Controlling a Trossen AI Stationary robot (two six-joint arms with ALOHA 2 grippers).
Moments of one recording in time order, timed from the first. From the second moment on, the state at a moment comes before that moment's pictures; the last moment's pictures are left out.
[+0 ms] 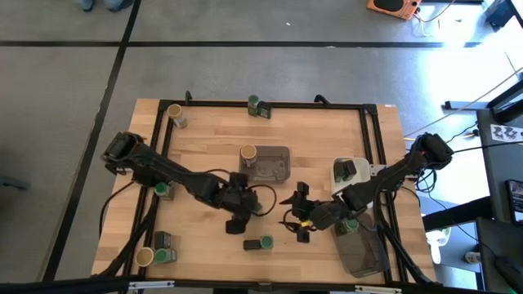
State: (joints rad) left arm -0.36 1.72 1.27 -0.64 -0.25 -0.31; right arm 0.52 1.53 0.98 -0.06 0.44 0.33
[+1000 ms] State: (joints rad) left arm -0.62 1.35 0.56 0.22 -0.50 -0.36; right arm 0.36 1.88 0.98 0.51 0.35 0.10
